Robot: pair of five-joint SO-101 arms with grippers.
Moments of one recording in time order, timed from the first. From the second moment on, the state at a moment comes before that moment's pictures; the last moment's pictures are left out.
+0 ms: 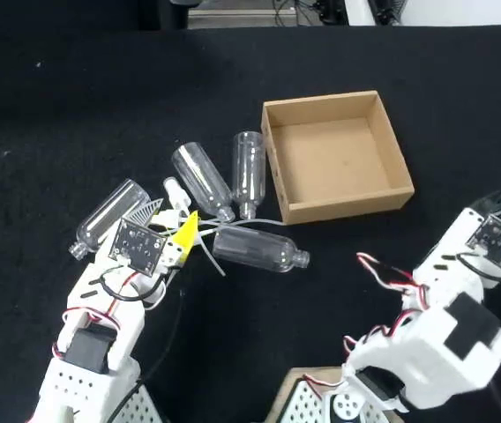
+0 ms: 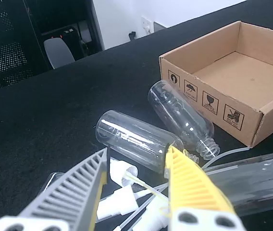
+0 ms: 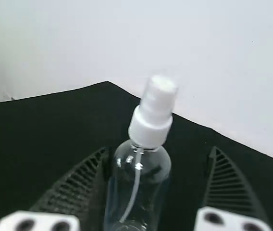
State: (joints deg) left arm 12.0 -102.8 96.0 30.3 -12.5; right arm 46.1 5.5 74.9 -70.9 7.6
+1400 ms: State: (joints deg) left arm 12.0 -102.8 96.0 30.3 -12.5; right arm 48.4 -16.9 65.7 -16.7 12.1
